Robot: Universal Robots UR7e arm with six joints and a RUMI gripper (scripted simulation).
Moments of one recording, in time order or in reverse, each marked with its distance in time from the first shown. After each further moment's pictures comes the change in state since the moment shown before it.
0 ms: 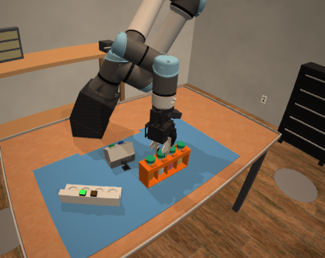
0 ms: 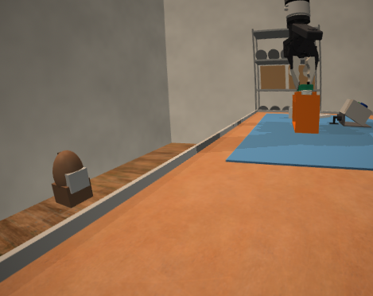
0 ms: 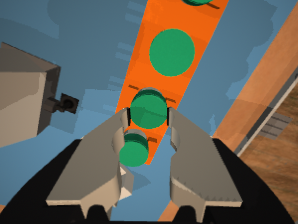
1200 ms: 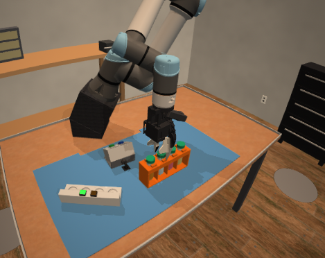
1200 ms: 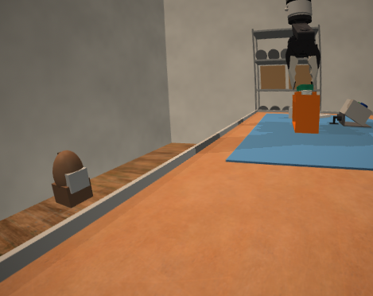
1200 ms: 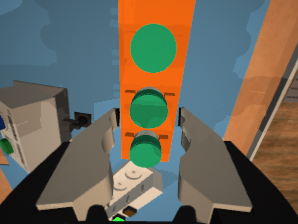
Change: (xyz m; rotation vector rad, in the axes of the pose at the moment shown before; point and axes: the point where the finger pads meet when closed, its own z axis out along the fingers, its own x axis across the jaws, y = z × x) arm 0.000 0.000 0.000 -0.023 -0.005 0.274
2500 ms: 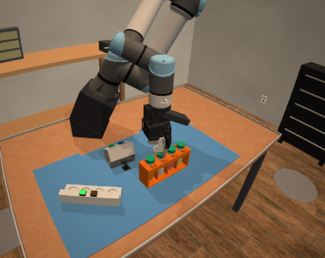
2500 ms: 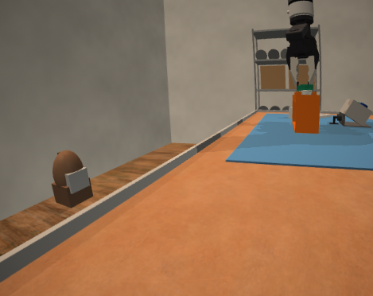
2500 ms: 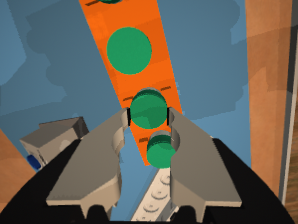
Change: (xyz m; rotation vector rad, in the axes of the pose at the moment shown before) arm 0.000 0.000 0.000 0.040 -0.001 0.354
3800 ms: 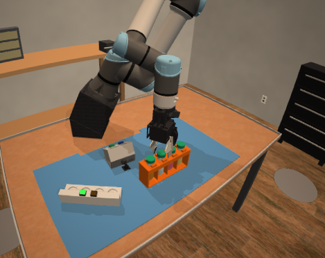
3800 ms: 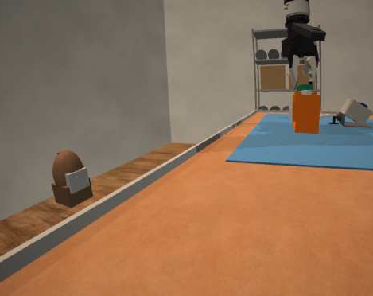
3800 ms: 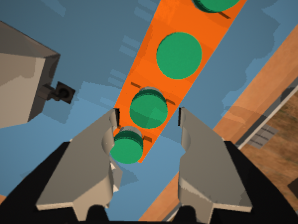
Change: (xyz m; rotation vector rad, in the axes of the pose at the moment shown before) arm 0.000 0.000 -0.001 -0.032 -0.006 -0.747
